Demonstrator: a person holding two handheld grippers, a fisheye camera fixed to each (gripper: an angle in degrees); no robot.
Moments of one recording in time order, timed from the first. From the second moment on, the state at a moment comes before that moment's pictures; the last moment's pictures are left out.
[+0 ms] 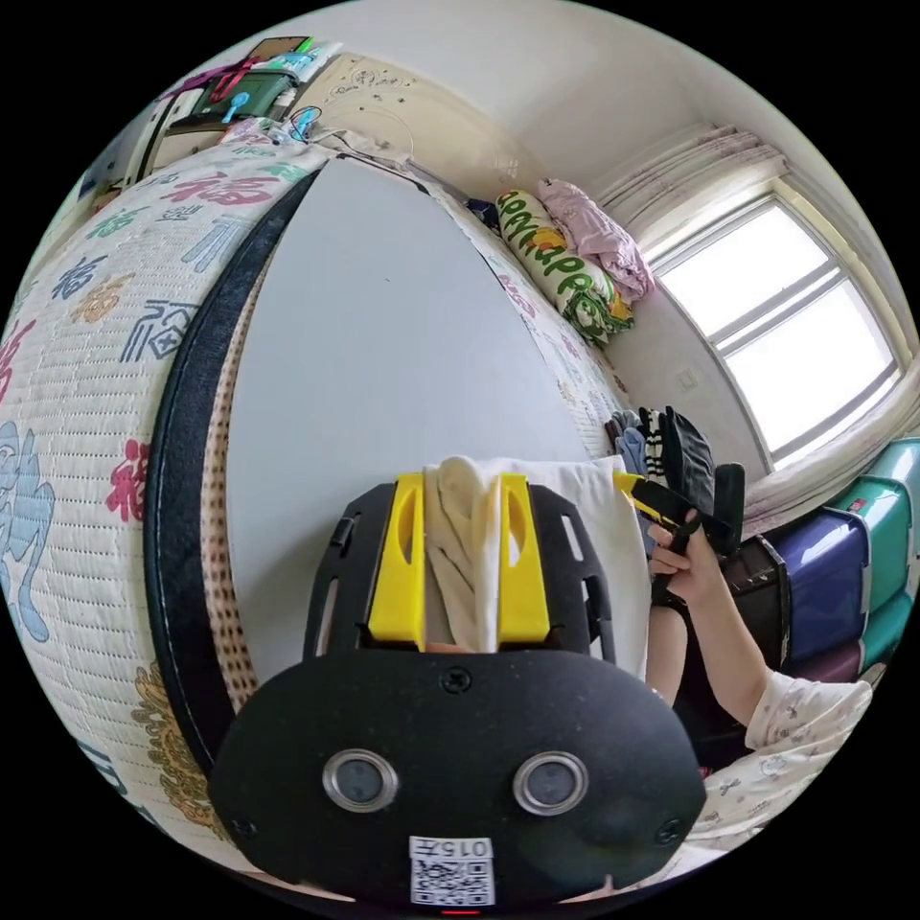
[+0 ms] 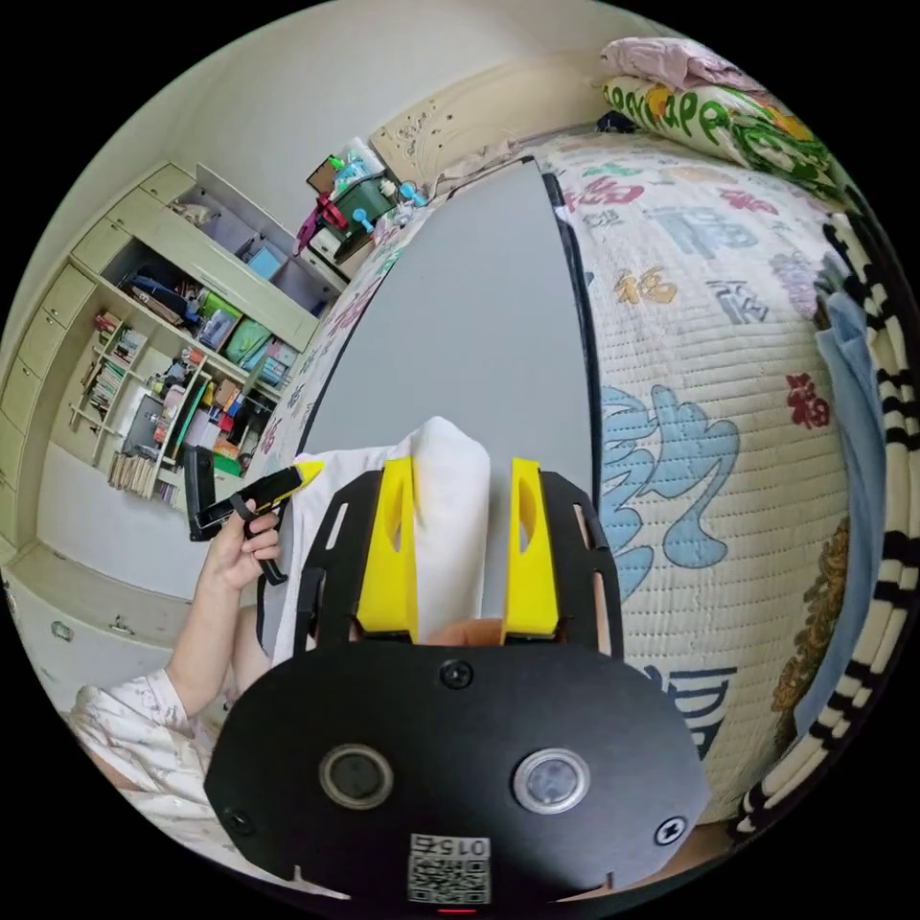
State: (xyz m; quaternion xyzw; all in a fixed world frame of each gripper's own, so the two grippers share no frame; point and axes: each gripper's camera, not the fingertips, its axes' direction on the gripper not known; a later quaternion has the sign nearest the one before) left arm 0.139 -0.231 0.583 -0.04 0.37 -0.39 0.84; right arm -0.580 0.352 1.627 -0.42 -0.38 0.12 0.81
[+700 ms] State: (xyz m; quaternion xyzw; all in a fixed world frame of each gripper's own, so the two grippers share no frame) left arm 0.207 -0.428 0.159 0.44 0.38 -0.11 0.81; right arm -0.209 0.103 1.159 0.05 -0.38 0.06 0.92
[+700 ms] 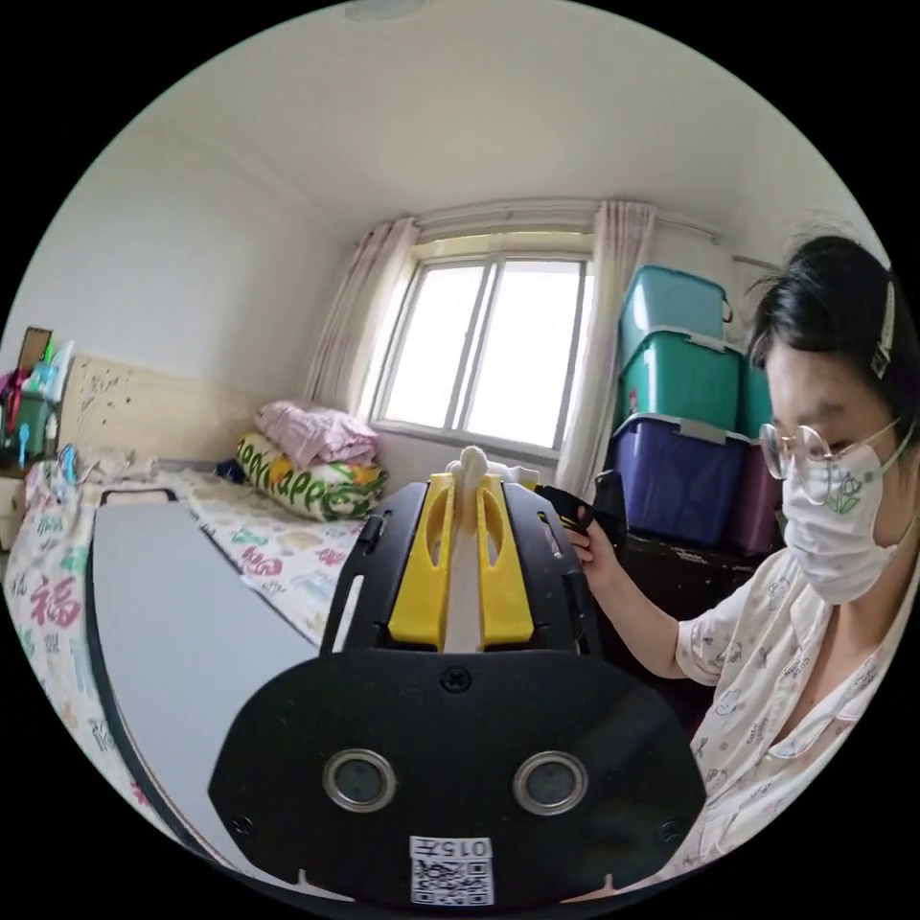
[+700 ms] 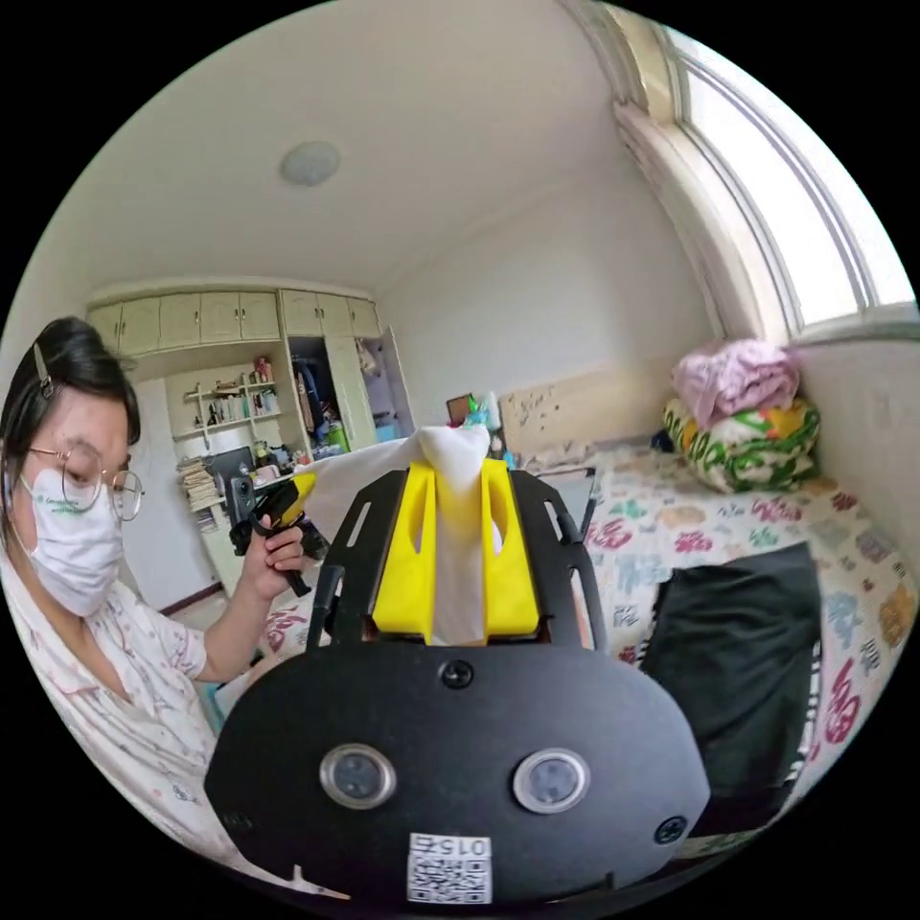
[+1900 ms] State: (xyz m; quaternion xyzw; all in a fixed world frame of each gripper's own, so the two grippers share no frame) left arm 0.560 -0.902 0.375 0.16 0.27 -0.09 0.95; right arm -0.120 0.150 1.908 -0.26 0.31 -0.21 0.89
